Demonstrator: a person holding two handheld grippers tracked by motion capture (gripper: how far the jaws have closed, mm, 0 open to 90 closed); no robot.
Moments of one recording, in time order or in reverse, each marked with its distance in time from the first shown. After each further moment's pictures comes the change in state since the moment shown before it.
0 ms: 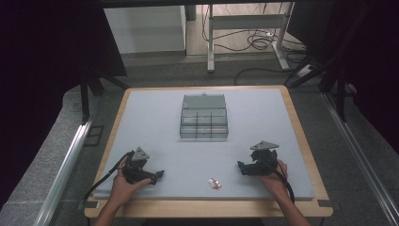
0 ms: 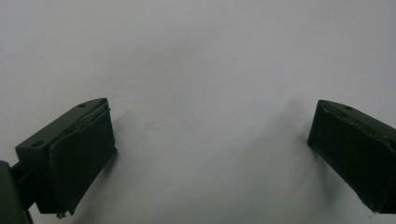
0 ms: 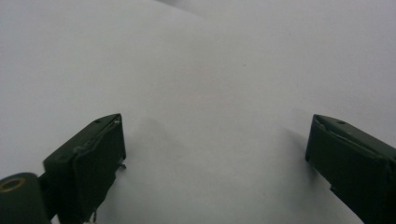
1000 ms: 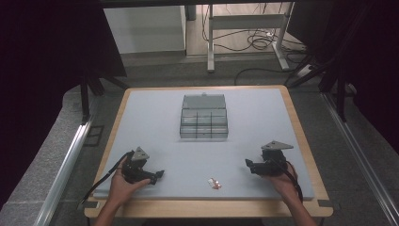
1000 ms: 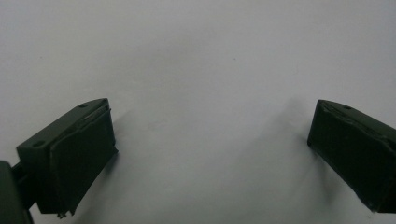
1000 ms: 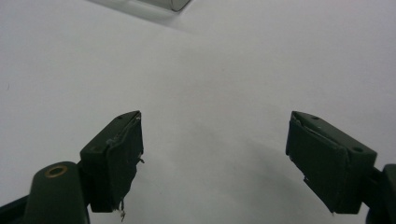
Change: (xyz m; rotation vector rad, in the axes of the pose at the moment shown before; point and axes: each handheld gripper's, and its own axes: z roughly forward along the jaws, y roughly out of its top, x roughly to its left) left arm 0.001 0.000 0.000 0.001 -0.003 0.004; right arm -0.017 -0.004 -0.029 -0.059 0.038 0.052
